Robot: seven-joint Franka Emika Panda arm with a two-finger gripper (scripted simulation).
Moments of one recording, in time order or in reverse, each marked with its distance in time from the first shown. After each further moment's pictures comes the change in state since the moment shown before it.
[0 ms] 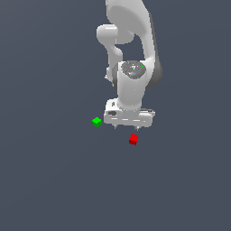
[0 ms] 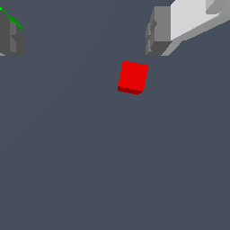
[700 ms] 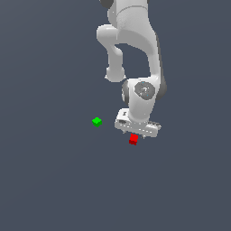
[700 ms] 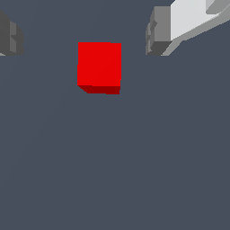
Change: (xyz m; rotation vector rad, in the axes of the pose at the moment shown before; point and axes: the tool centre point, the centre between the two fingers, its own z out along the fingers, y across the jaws) arm -0.013 -0.043 0.071 -0.010 -0.032 0.176
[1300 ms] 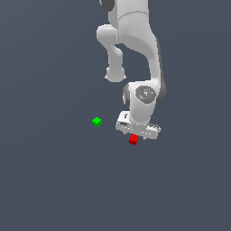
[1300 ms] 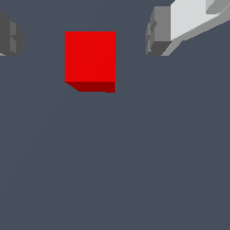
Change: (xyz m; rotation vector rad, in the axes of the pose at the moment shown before) arm -0.001 -0.005 0.015 0.000 -0.003 0.021
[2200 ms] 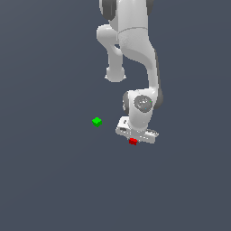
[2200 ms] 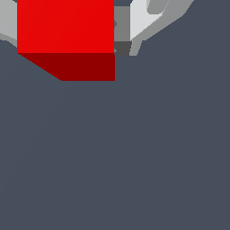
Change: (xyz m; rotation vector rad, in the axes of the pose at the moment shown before) arm 0.000 -0.001 0.043 0.000 -0.001 0.003
